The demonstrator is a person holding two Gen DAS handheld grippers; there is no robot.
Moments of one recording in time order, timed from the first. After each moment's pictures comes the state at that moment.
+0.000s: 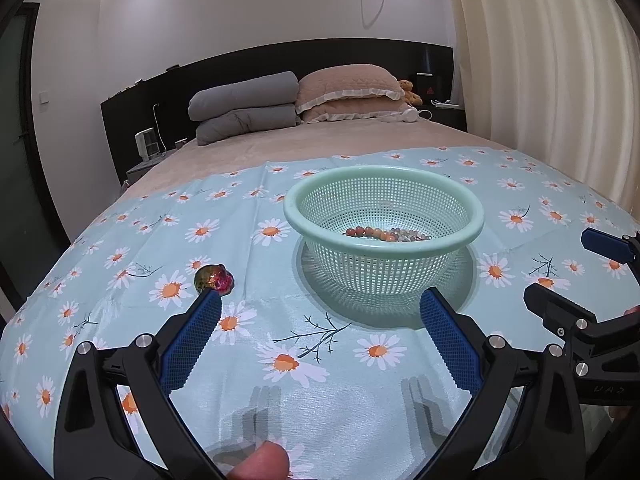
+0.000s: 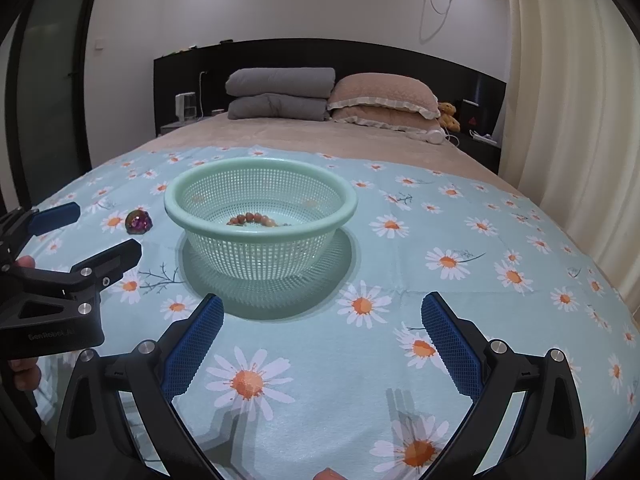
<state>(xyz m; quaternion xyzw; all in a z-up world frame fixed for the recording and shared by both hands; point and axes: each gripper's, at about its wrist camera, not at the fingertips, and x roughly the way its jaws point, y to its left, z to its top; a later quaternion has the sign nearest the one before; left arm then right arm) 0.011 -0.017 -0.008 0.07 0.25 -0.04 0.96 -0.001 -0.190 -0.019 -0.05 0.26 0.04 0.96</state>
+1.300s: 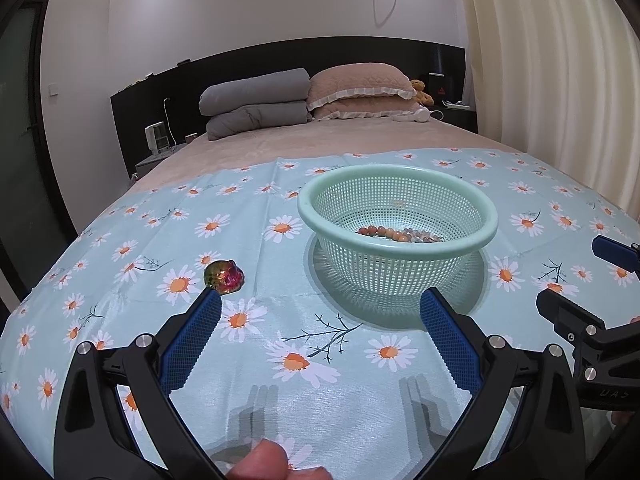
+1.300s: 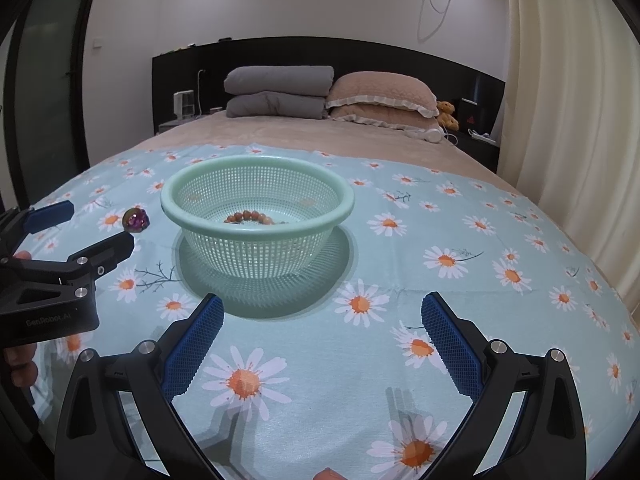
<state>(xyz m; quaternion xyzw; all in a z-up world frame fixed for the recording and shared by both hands) 0.015 -0.012 -0.008 0.06 0.25 -0.03 0.96 0.000 -0.190 -0.021 -0.05 0.26 0.03 0.96</state>
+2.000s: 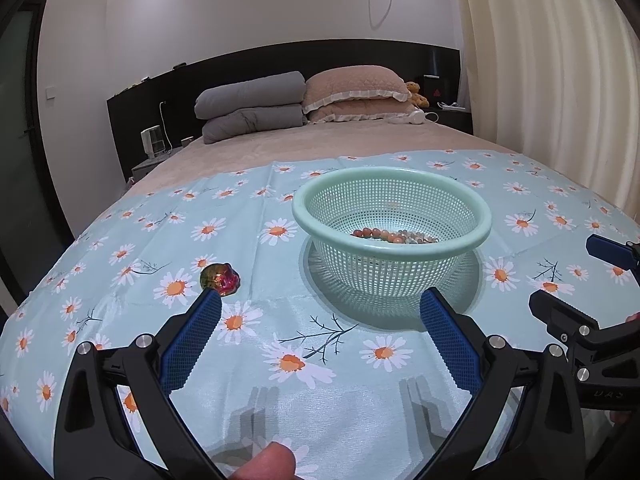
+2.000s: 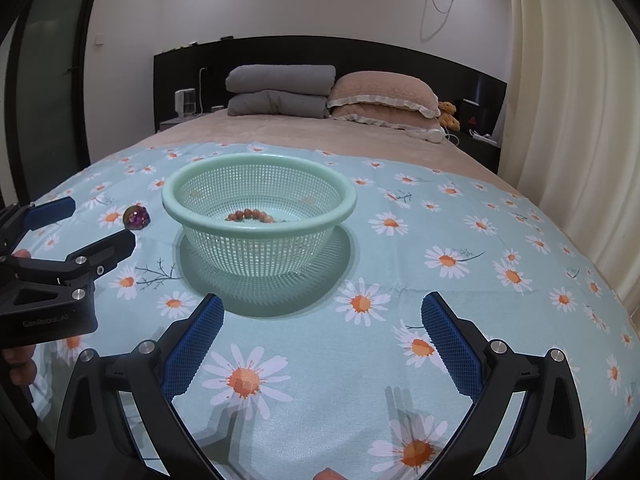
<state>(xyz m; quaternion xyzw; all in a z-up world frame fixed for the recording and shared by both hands) 0.012 -0.013 -0.007 0.06 0.25 -0.03 0.97 -0.001 -0.189 -0.022 -0.06 0.26 0.04 0.96</state>
